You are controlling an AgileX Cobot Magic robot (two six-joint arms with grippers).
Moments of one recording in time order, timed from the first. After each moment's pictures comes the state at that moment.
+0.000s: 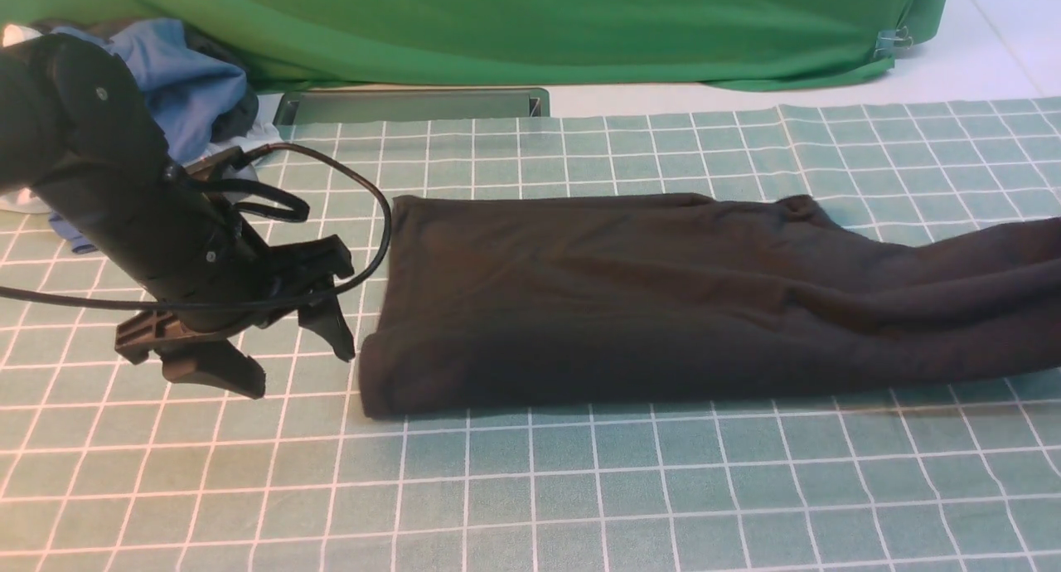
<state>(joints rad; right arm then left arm) -0.27 1.89 -1.56 -0.27 1.21 0.07 -0.12 1.63 -1.13 -0.29 0.99 -0.17</state>
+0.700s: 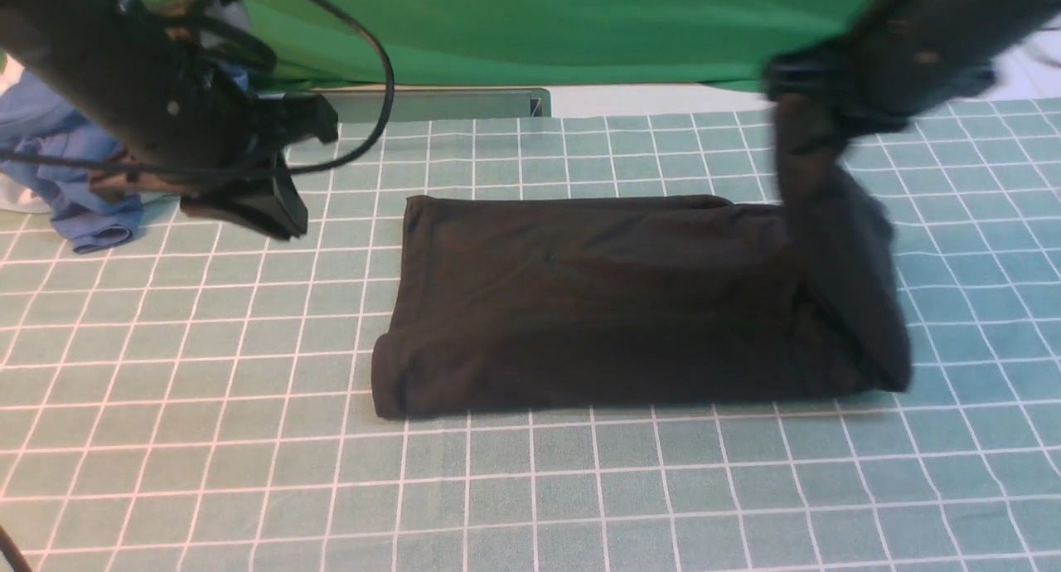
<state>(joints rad) 0.39 1.71 -1.57 0.13 0.89 0.26 -0.12 1.63 -1.47 -0.25 1.14 -0.06</state>
